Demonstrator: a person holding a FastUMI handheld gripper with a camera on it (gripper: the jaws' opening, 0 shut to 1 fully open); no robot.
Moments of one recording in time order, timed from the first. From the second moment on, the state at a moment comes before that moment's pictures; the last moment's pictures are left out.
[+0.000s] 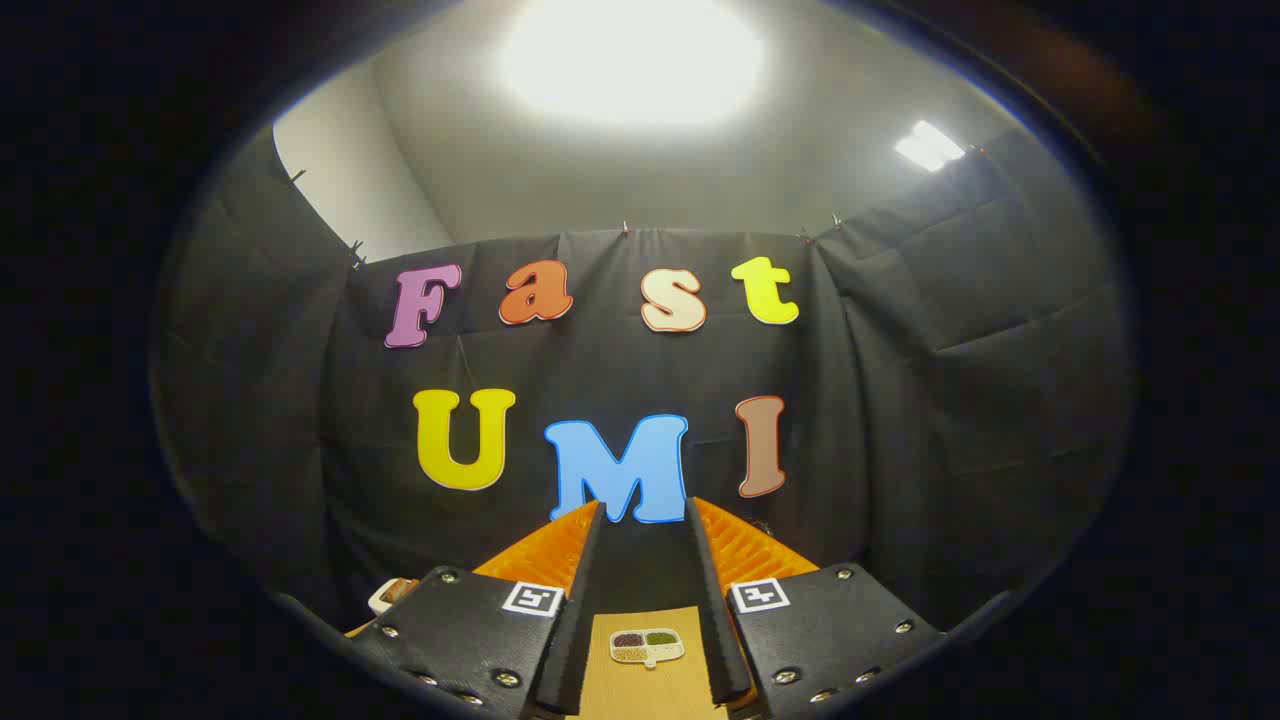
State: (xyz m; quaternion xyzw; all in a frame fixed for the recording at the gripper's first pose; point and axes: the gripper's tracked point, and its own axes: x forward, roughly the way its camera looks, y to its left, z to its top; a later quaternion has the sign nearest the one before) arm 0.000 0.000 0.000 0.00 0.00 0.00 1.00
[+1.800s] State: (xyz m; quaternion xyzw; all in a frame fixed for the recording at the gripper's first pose) arm -0.083 0.083 -0.360 0.04 0.47 0.09 0.88
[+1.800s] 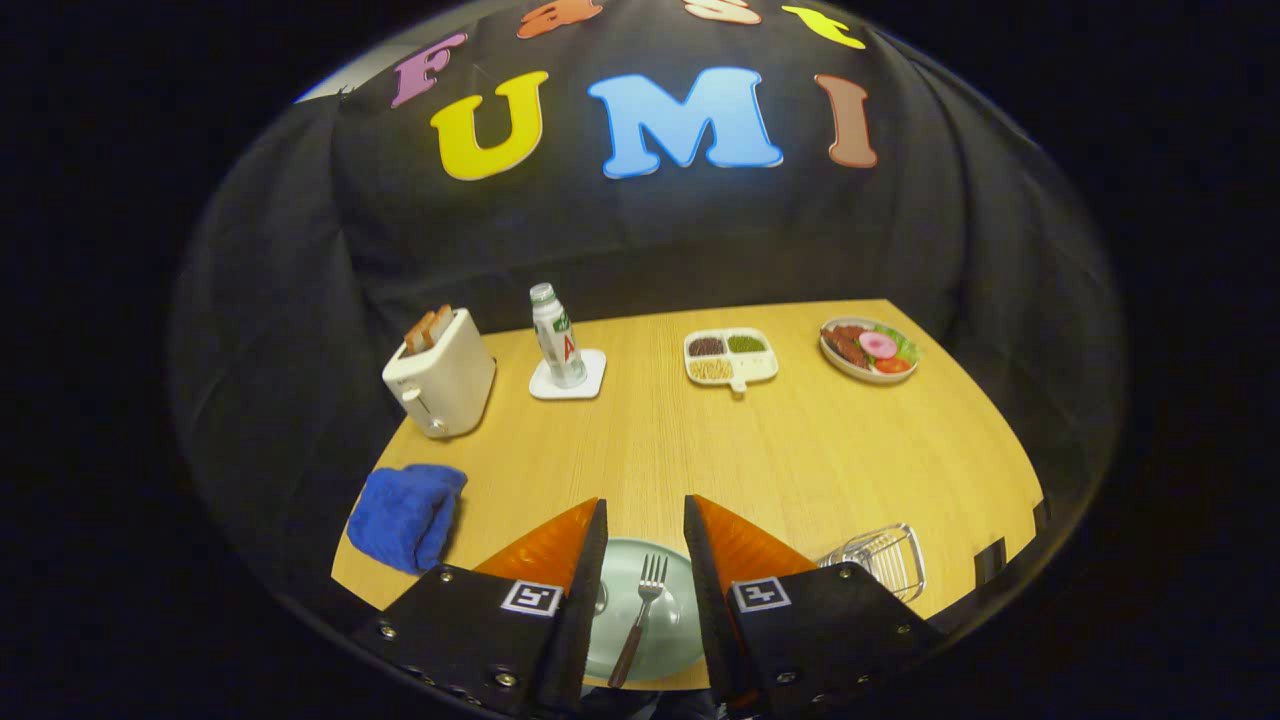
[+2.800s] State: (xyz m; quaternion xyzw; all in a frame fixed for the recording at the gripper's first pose) arm -0.198 0.099 -0.505 0.06 0.70 0.07 0.71
